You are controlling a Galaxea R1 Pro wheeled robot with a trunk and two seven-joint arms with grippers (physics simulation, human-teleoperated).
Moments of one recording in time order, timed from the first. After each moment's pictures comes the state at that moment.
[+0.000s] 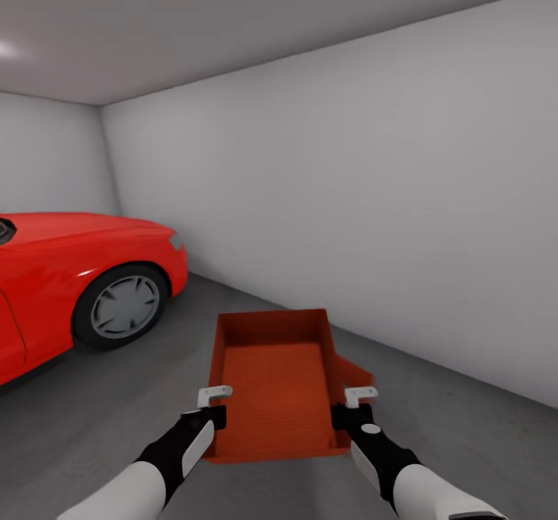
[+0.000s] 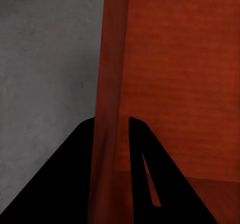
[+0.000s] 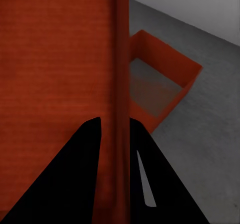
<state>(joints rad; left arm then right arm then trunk) -0.64 -0.08 -0.23 -0.40 0.35 0.26 0.29 -0.67 0.10 0.04 -0.21 0.06 -0.08 -0.10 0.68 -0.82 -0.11</state>
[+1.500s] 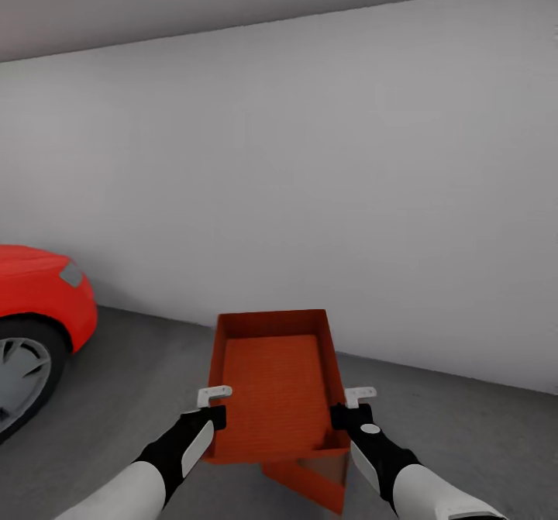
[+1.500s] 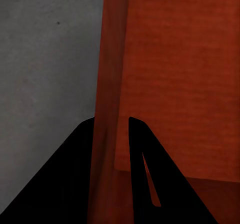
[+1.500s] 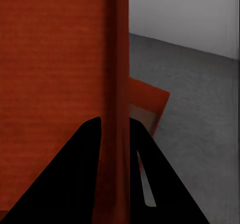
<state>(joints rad) -0.64 -0.08 -0.23 -0.40 0.35 0.26 0.29 -0.66 0.10 0.04 -0.21 0.06 -0.08 -0.11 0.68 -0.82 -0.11</state>
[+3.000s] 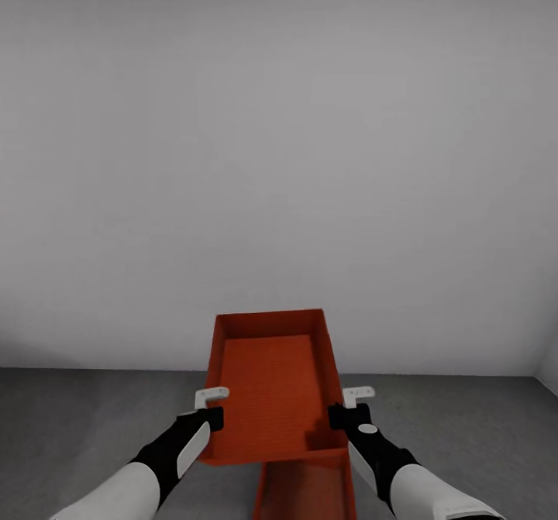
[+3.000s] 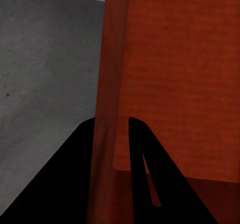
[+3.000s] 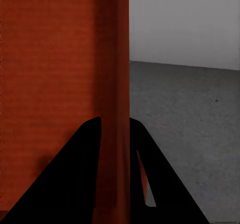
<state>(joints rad) -0.63 -0.06 -0.31 -0.40 0.46 0.24 0.29 -0.67 0.11 0.05 -0.21 0.06 -0.08 -0.12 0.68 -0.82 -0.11</state>
